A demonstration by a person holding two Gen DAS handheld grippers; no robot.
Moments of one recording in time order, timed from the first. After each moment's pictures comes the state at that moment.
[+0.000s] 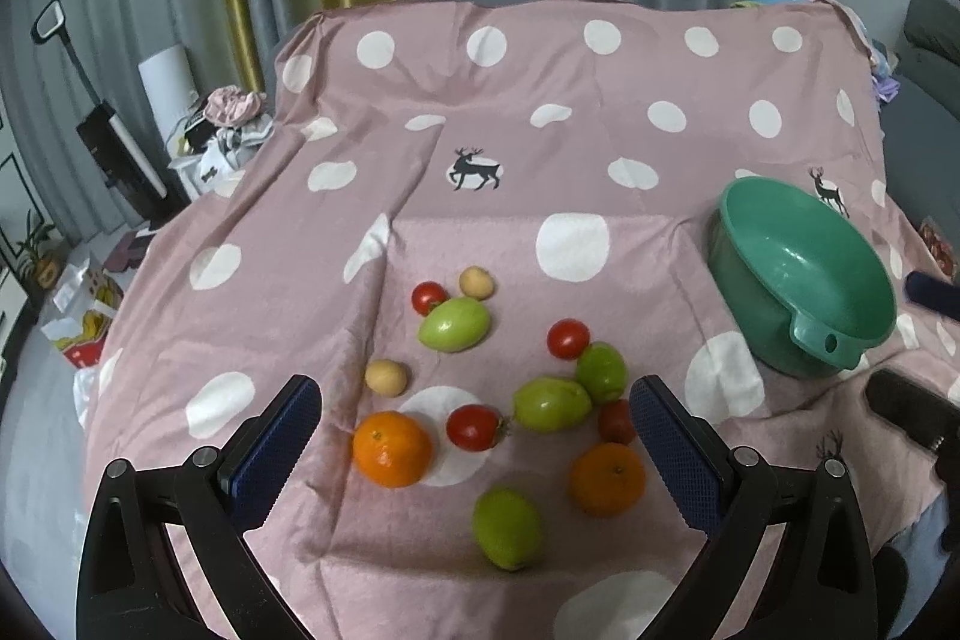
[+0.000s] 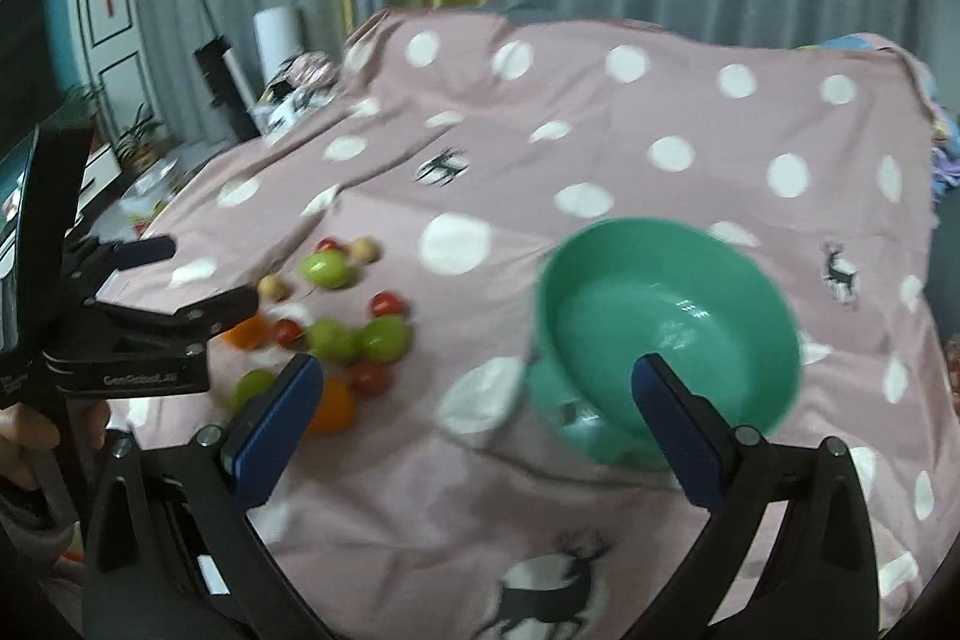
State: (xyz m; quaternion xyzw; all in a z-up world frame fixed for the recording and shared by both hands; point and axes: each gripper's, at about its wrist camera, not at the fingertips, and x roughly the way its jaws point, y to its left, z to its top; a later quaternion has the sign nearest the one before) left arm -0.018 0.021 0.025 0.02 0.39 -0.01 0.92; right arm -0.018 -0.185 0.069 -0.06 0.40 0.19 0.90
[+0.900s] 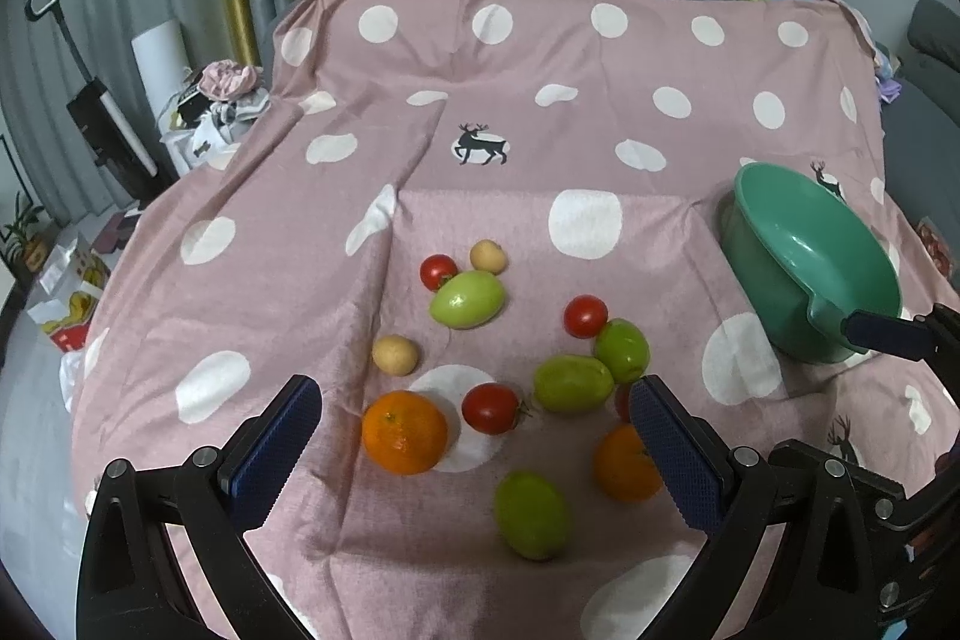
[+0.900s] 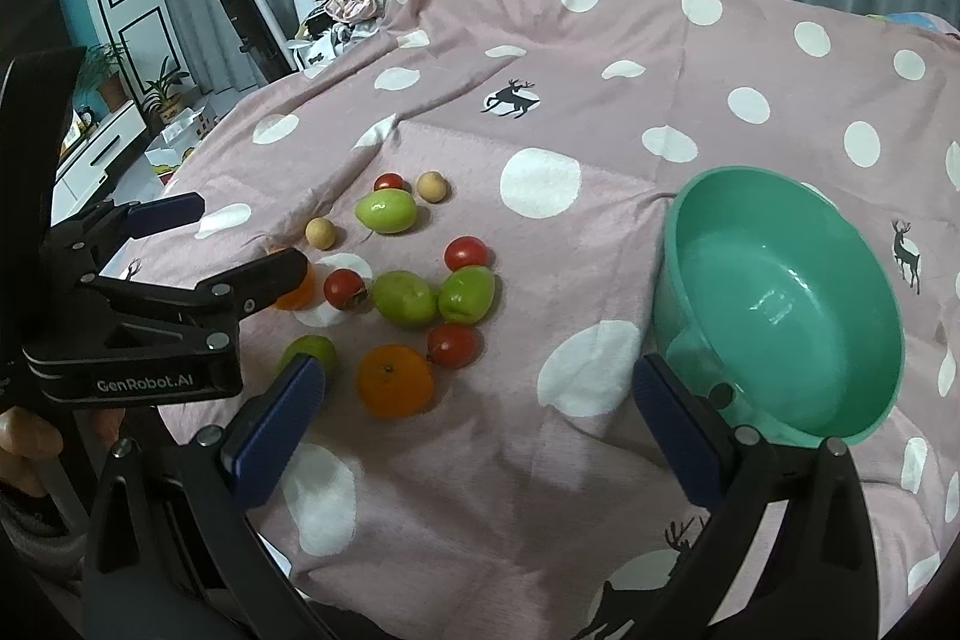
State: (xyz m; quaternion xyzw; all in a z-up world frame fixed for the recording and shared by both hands) left arm -0.015 0.038 0.011 0.01 0.41 -0.02 0.91; right arm -0.014 -0.139 0.048 -0.06 0.46 0.22 0.86
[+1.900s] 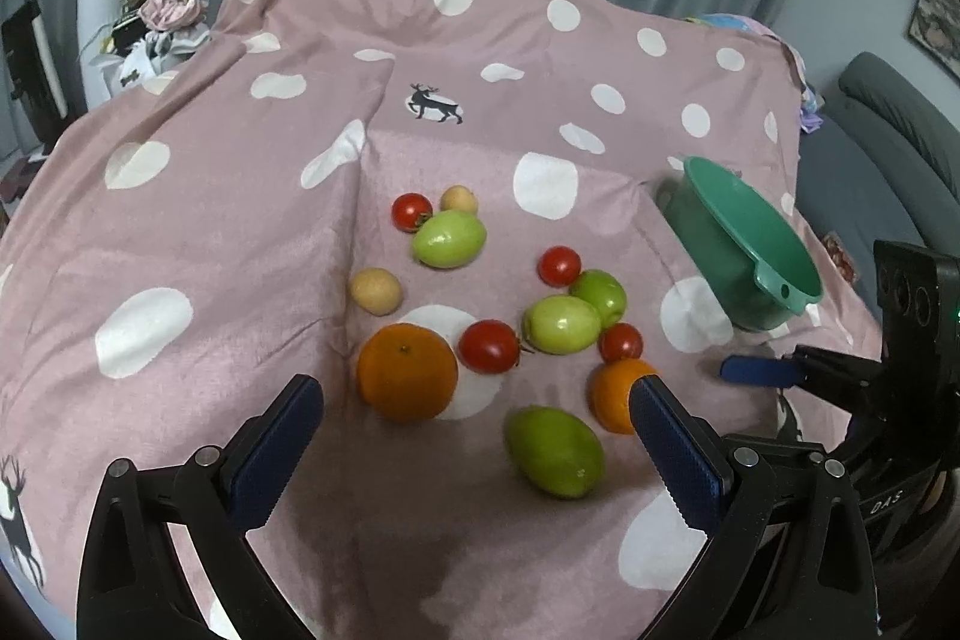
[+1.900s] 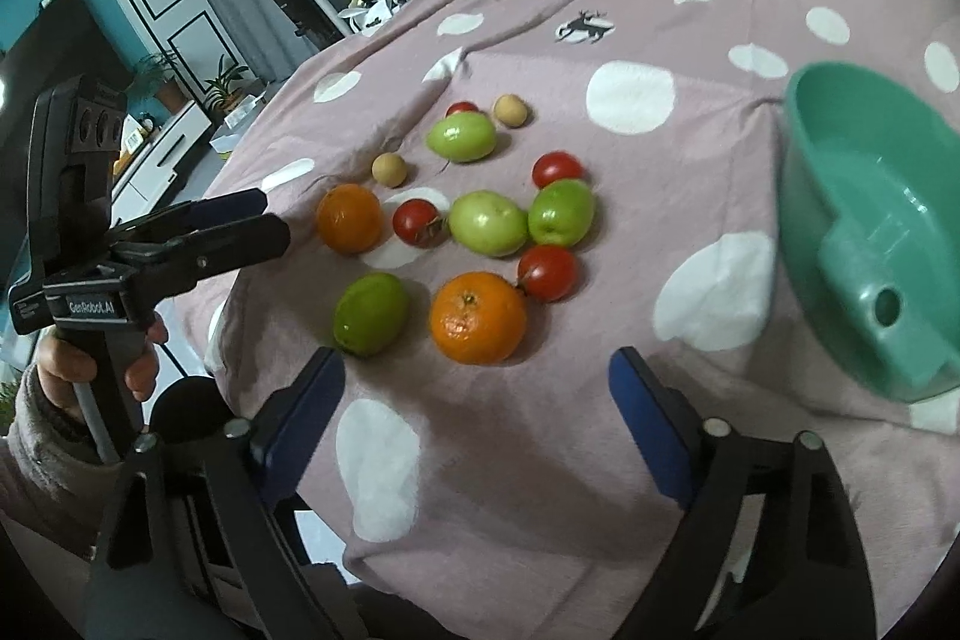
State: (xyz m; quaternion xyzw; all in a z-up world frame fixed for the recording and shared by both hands) left arm -0.024 0.103 -0.022 -0.09 0.42 -0.15 0.89; right arm -0.022 -0.129 -0.002 0.02 0.51 0.31 0.81
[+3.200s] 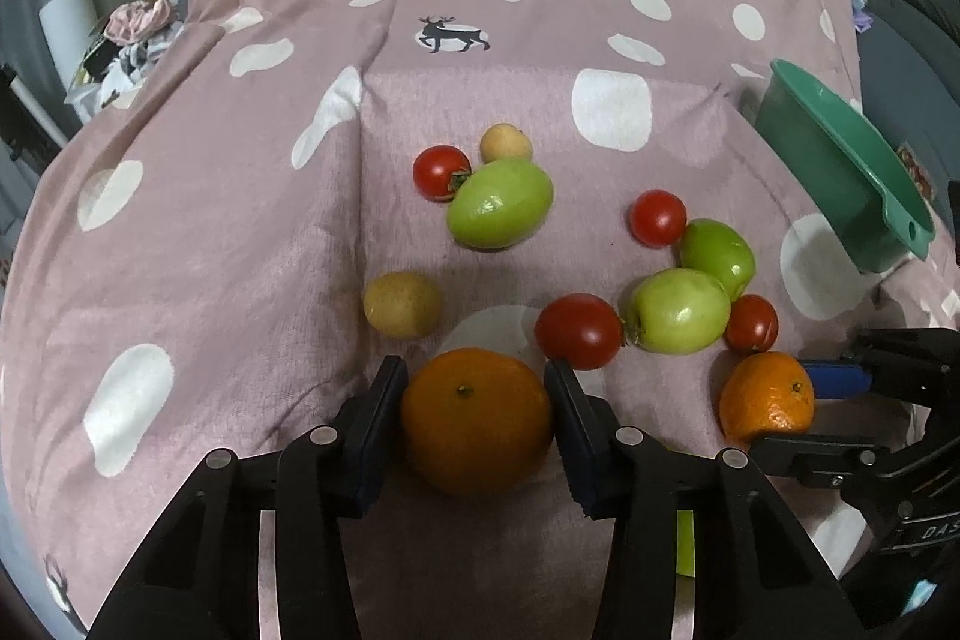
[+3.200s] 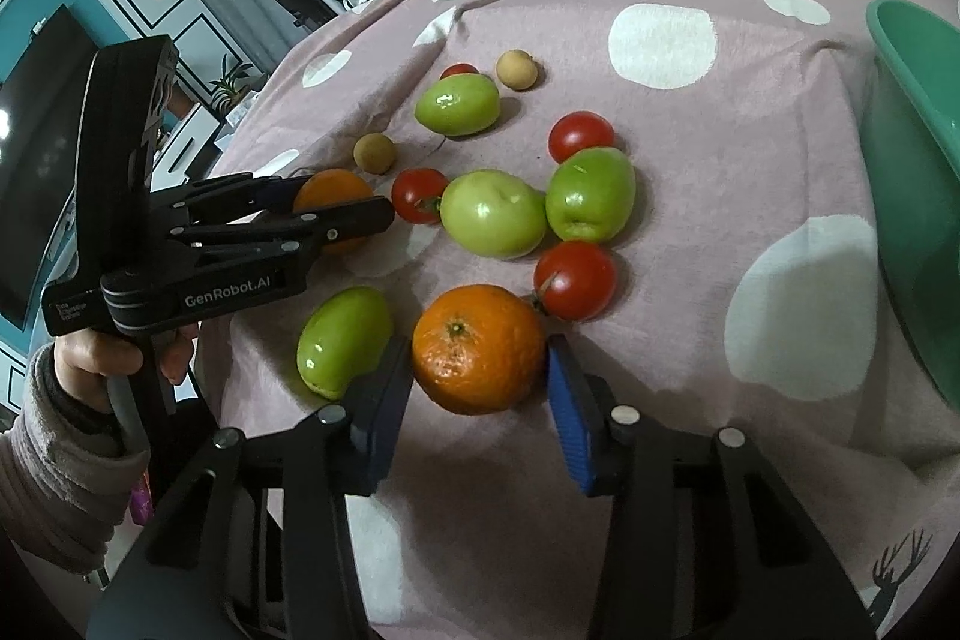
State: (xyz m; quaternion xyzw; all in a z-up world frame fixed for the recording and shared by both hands) left arm 0.031 0.082 -0.066 0.02 0.48 -0.12 0.87; right arm 0.006 -0.110 -0.036 0.05 0.53 0.32 0.78
